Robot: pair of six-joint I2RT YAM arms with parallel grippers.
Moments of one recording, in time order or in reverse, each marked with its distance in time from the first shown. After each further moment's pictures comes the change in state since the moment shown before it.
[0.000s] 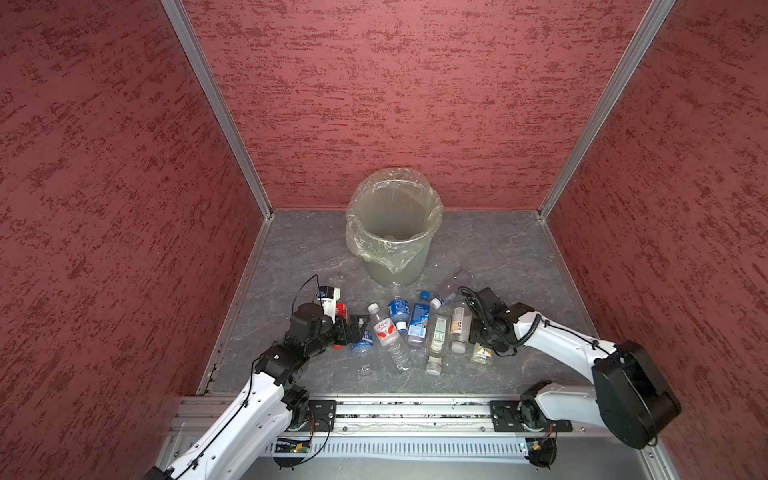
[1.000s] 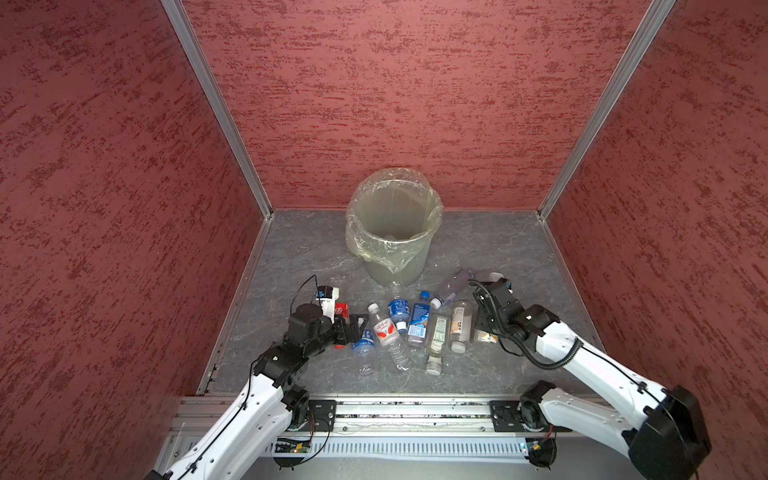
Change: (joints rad) left arm 0.000 -0.020 0.000 -0.002 -0.016 -0.001; right arm 0.084 -0.257 0.119 -0.079 0.212 -0.010
